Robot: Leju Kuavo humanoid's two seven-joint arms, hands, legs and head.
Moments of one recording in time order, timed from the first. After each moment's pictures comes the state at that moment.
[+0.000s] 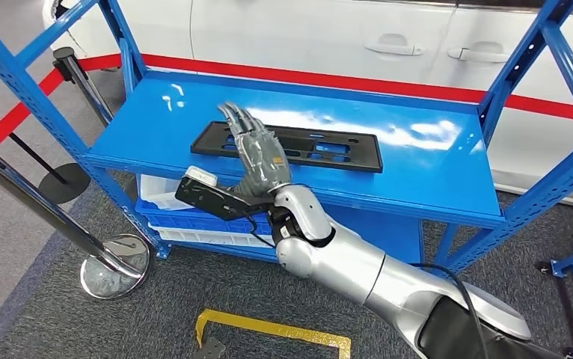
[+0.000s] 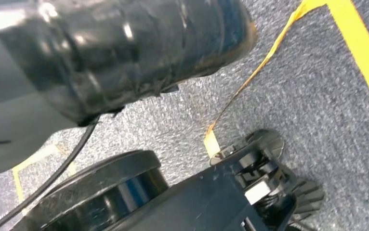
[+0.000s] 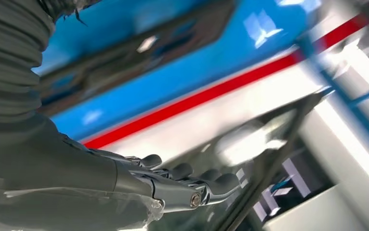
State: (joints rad) left arm -0.23 -0.08 -1.47 -0.25 0.85 0.35 0.03; right arm -0.89 0.05 1.04 -1.09 0.43 -0.46 0.42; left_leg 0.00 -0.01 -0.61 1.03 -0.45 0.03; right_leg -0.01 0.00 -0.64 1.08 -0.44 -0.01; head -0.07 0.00
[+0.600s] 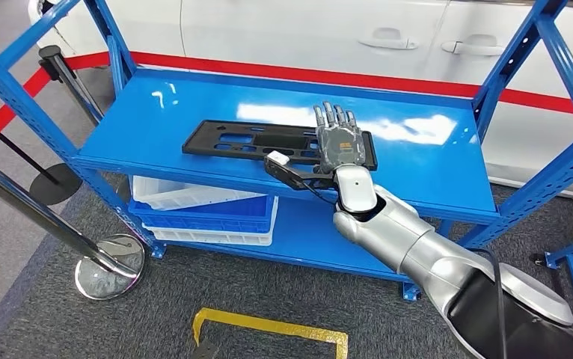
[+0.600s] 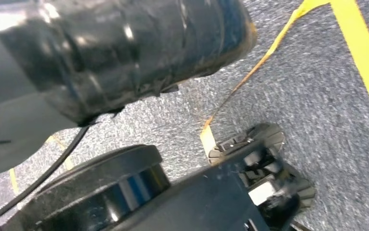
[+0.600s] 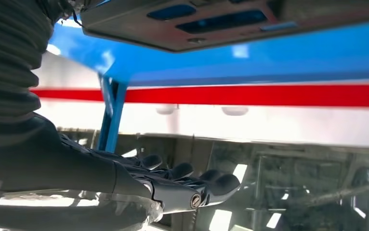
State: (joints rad) left arm -0.21 -0.07 -1.47 -0.25 0.92 0.36 -0.03; right arm -0.96 -0.12 1.04 -0.82 0.76 -0.26 0.68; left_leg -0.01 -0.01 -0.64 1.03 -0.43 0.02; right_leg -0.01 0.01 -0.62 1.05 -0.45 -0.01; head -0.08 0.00
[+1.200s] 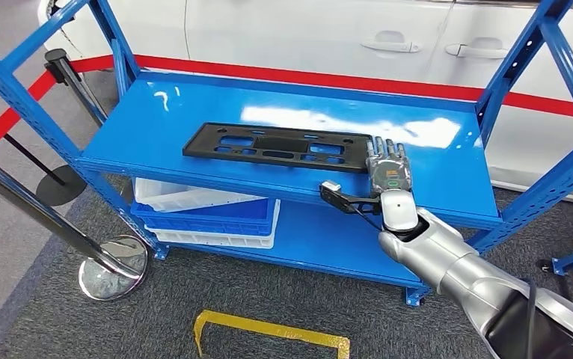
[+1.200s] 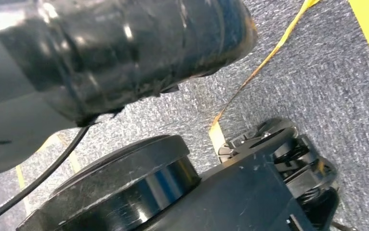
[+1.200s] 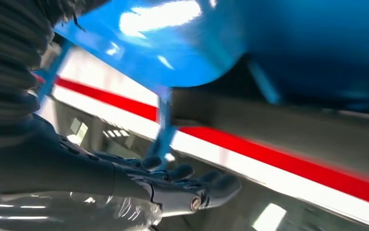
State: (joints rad) left arm -0.16 -0.05 -1.47 -0.24 0.90 0.34 -0.05; right arm -0.85 -0.29 1.01 -0.81 0.82 -0.17 0.70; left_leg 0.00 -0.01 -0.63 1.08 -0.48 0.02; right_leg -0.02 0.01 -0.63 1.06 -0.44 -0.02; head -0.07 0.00
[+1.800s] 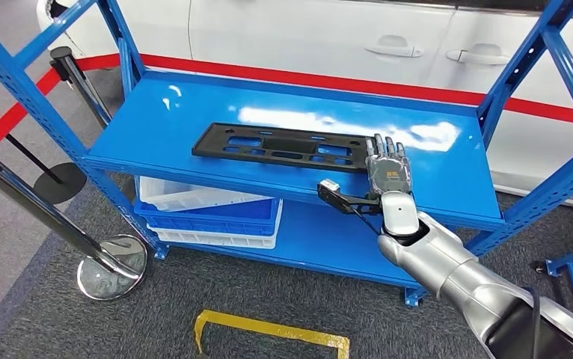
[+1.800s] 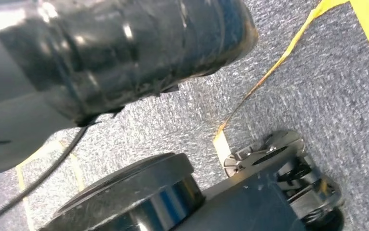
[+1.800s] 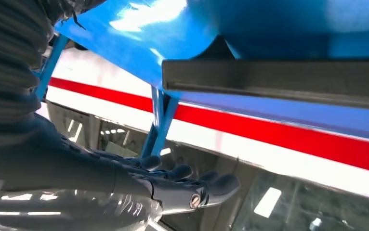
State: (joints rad) left arm -0.16 -0.05 -1.47 -0.24 0.89 0.35 -0.04; right arm -0.80 -0.32 0.93 -0.86 0.87 -0.21 0.70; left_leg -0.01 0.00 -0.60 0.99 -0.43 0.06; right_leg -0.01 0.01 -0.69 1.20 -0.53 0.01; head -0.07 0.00
